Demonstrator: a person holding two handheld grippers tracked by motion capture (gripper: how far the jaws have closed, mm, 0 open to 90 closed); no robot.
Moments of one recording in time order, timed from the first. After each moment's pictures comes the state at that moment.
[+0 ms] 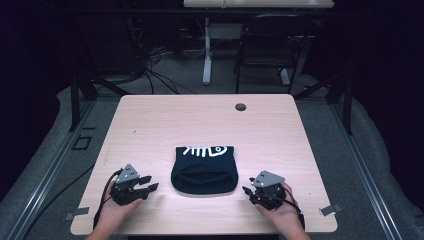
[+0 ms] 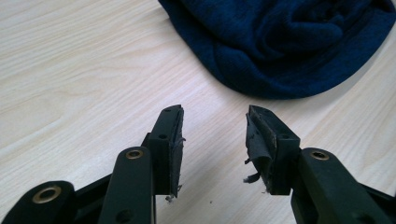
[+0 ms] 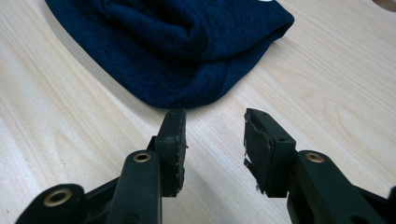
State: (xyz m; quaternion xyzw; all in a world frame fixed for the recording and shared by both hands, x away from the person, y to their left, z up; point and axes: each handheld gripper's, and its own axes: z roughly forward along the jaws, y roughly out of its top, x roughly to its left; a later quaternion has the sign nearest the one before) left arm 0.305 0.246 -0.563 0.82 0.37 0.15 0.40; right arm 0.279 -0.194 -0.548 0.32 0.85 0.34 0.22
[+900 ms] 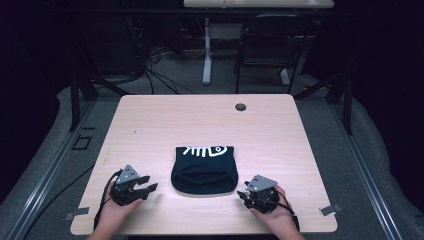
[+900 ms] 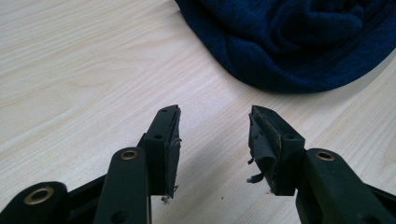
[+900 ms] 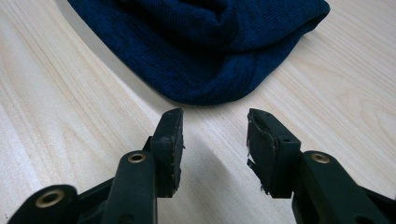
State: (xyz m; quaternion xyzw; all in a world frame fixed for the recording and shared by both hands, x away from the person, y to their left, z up) left arm 0.306 0.247 -0.567 0.82 0.38 0.16 0.39; right arm 0.278 -0.180 -0.565 0.31 0.86 0.34 0.21
